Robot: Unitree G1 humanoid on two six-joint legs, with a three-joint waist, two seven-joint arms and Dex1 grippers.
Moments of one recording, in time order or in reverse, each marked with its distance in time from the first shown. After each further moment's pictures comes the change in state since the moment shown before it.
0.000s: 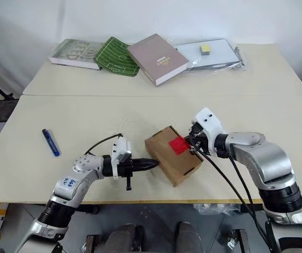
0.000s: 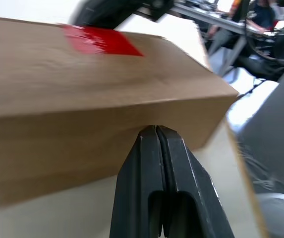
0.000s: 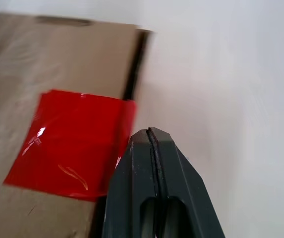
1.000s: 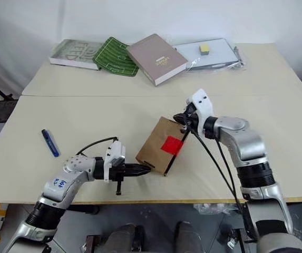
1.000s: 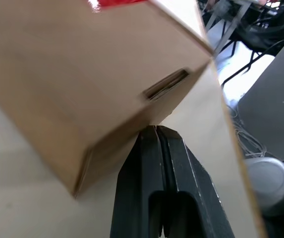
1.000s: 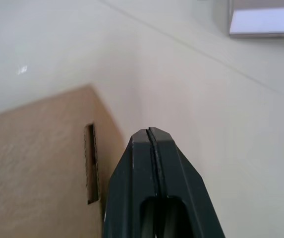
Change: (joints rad) left arm 0.041 0.122 0.051 -0.050 0.009 0.023 -0.044; right arm -0.178 0.179 -0.004 0.410 -0.110 -0.407 0.025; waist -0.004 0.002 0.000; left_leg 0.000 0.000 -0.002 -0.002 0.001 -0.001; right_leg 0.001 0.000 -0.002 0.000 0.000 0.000
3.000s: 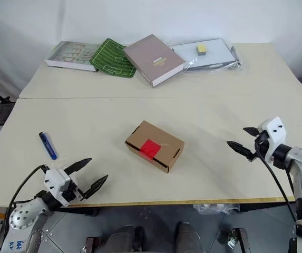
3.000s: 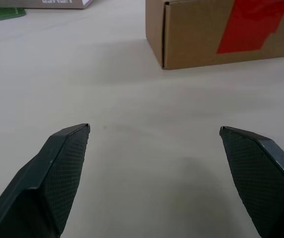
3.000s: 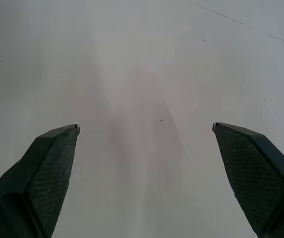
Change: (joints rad) left arm 0.516 -0.056 0.359 0.042 0.033 -0.611 0.323; right arm 0.389 -0.291 -0.328 0.256 0.024 -0.448 0.275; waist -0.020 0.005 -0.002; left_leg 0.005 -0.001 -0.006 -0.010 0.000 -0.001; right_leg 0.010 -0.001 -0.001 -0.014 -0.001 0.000
